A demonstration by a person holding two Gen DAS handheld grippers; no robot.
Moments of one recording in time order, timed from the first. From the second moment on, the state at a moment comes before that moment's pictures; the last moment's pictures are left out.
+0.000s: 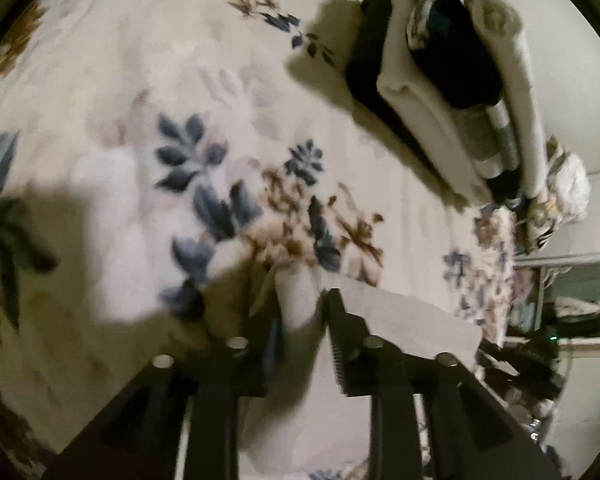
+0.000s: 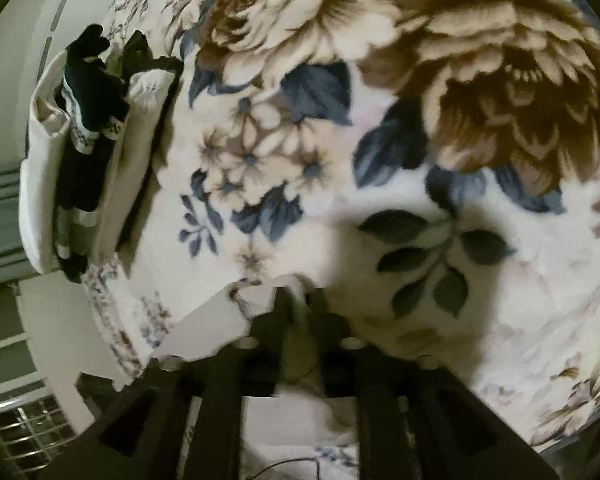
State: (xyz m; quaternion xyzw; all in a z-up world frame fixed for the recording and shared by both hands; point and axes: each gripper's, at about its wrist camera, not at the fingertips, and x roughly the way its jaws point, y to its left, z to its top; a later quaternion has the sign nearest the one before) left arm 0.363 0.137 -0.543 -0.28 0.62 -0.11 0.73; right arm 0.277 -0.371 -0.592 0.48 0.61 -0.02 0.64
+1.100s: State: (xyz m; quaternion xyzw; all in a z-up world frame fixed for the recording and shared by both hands) left arm 0.340 0.111 -0.447 -0.25 0.57 -0.16 0.77; right arm 0.275 -0.314 -0.503 0.44 0.60 0.11 0.66
